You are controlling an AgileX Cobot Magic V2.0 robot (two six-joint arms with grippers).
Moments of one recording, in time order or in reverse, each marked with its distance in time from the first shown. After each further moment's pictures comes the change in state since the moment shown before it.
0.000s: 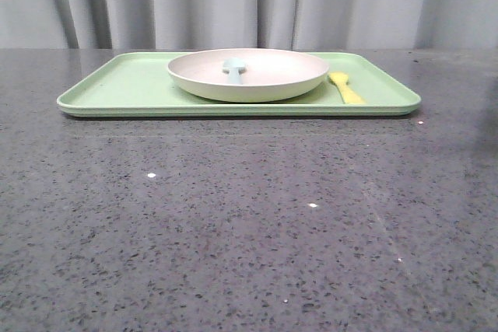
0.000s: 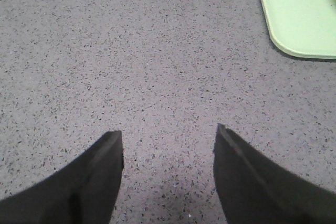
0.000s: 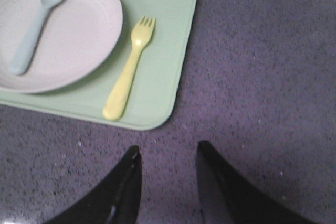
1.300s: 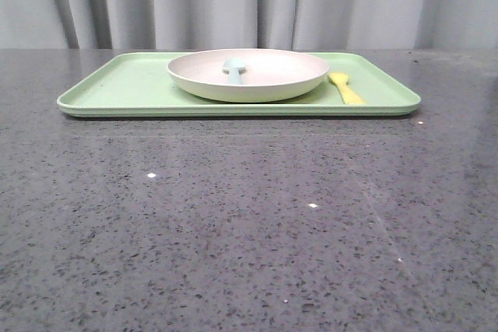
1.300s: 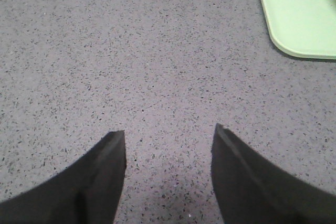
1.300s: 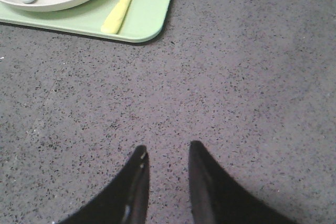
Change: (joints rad) left arm 0.000 0.000 0.000 0.000 0.000 0.000; right arm 0.000 -0.610 0.455 -0.012 0.020 -0.001
